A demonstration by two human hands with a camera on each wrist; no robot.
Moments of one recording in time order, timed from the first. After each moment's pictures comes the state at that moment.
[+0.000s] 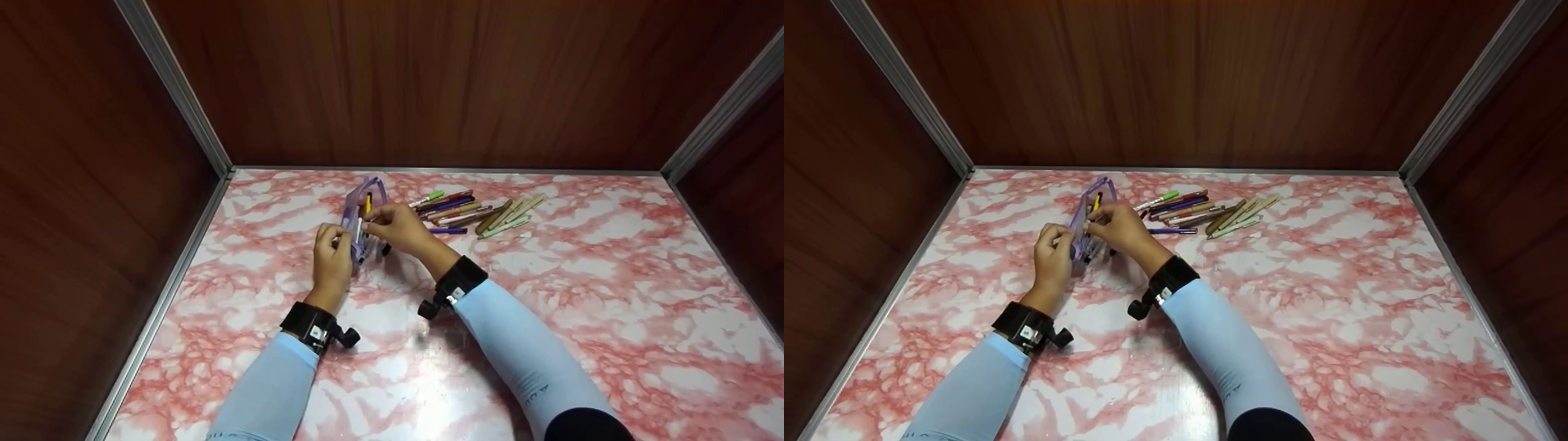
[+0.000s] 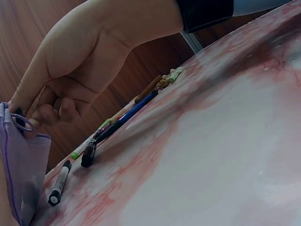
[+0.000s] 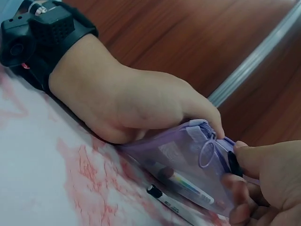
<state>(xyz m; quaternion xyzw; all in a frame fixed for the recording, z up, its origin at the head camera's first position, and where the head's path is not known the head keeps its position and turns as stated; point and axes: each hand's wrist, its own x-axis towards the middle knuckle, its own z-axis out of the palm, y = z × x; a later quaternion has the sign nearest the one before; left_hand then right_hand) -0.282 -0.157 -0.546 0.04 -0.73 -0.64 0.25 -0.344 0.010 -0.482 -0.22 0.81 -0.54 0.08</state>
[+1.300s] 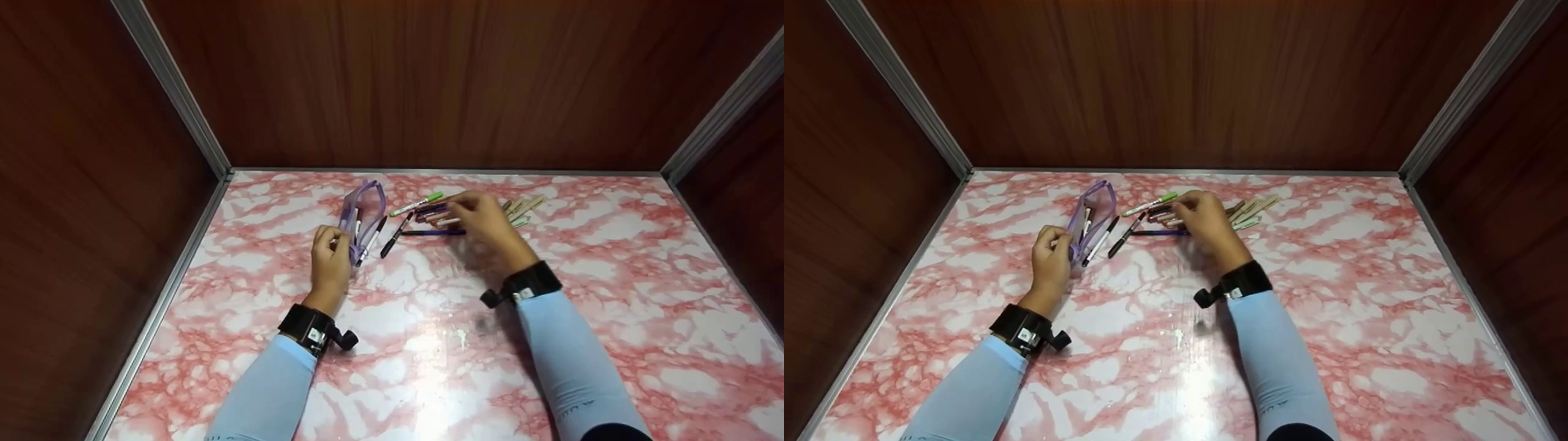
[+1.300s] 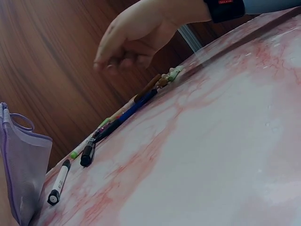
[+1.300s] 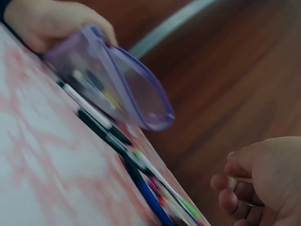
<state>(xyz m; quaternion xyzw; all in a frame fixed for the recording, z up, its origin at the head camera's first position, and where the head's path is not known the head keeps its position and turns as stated) -0.283 -0.156 -0.548 0.05 -0.74 -0.62 0.26 -0.379 0.161 -0.485 -0.13 0.86 -0.49 0.01</state>
